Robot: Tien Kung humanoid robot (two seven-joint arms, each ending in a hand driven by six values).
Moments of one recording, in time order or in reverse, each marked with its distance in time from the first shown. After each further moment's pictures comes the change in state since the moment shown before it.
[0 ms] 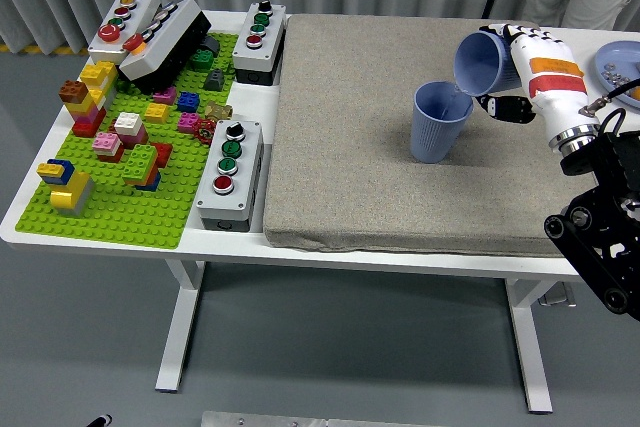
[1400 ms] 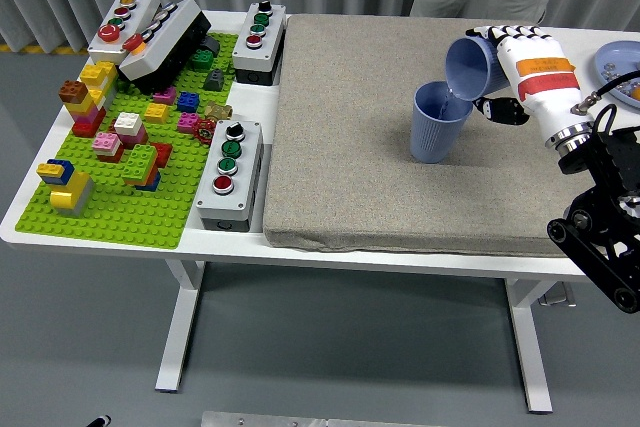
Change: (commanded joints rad) left arm 0.002 0.002 0.001 0.000 -0.001 0.001 -0.001; right arm 0.071 -0.077 -0.176 0.014 -0.002 -0.039 -0.011
